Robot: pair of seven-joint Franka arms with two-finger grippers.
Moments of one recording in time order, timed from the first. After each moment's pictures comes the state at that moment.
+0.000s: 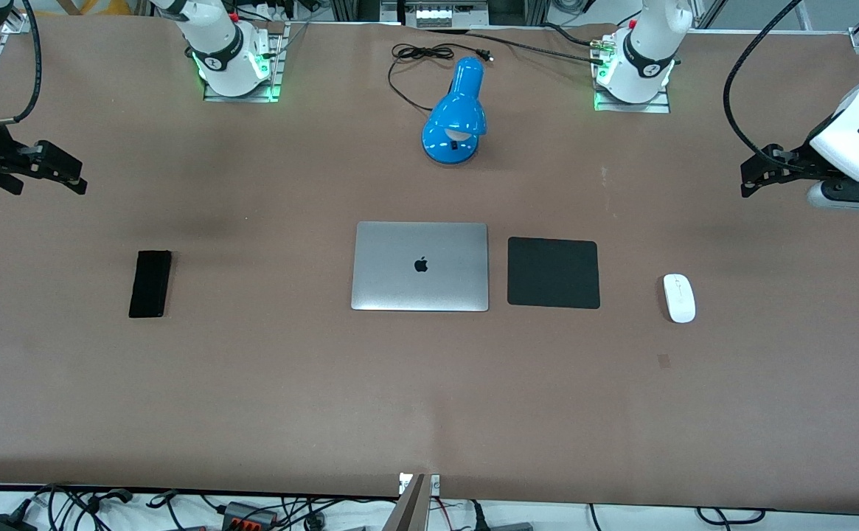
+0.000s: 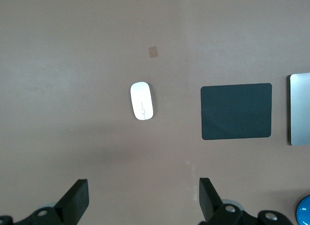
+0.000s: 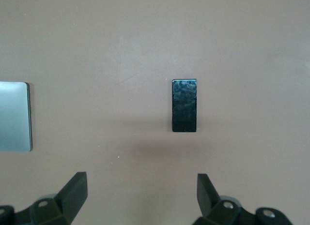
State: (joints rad) left arm -0.03 -0.03 -0.01 -1.70 0.04 1.66 0.04; right arm 0.01 -0.04 -0.04 -1.71 -0.01 1.70 -0.05
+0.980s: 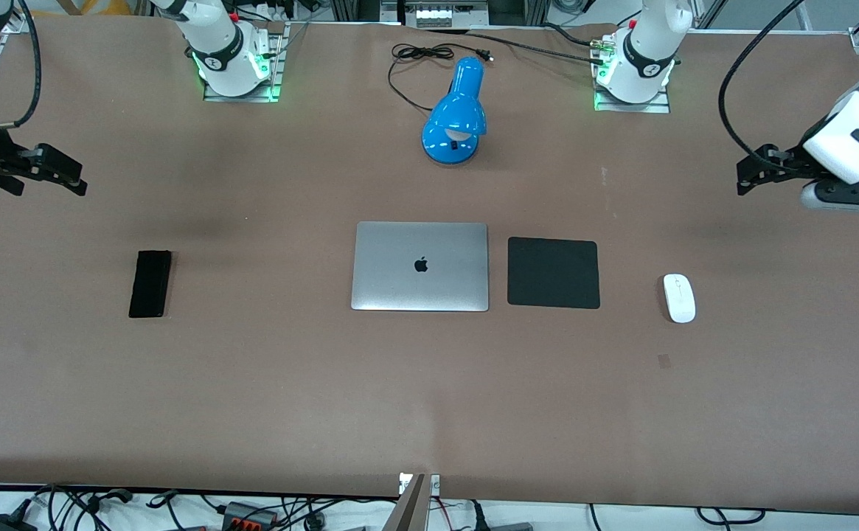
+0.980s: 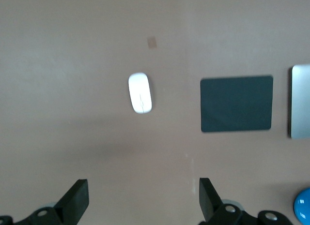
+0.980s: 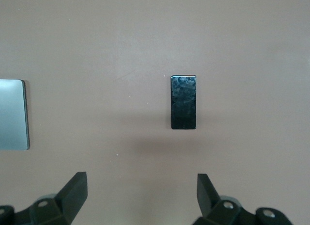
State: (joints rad) left arm -0.03 -0.01 -0.01 -1.70 0.04 1.60 0.03; right arm 0.00 -0.02 -0.04 -1.72 -0.01 1.69 -0.05
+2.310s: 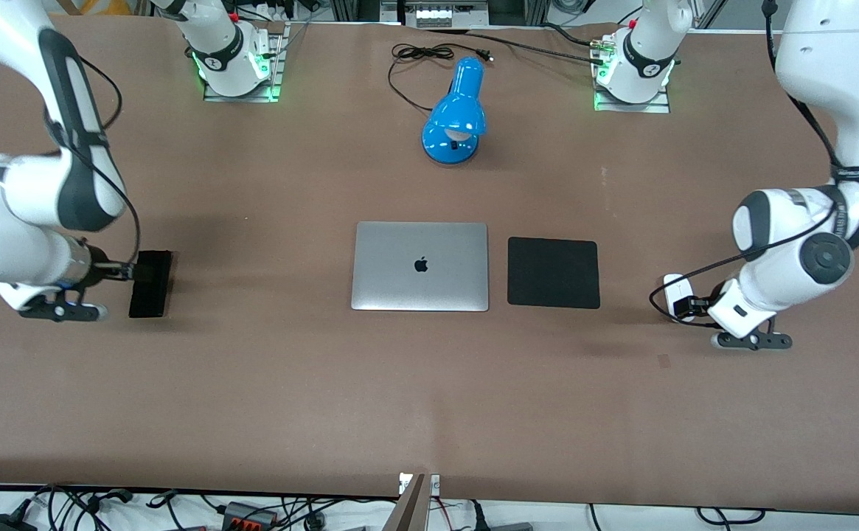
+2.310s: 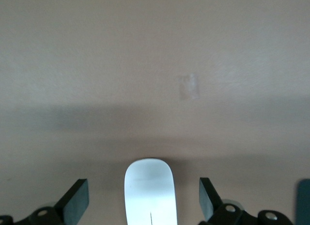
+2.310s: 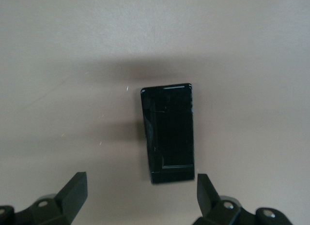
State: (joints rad) left arm 0.06 0.52 0.00 -1.91 0.04 2.49 0.03; right arm -0.03 0.48 -0.05 -1.75 -0.10 2.05 0.04
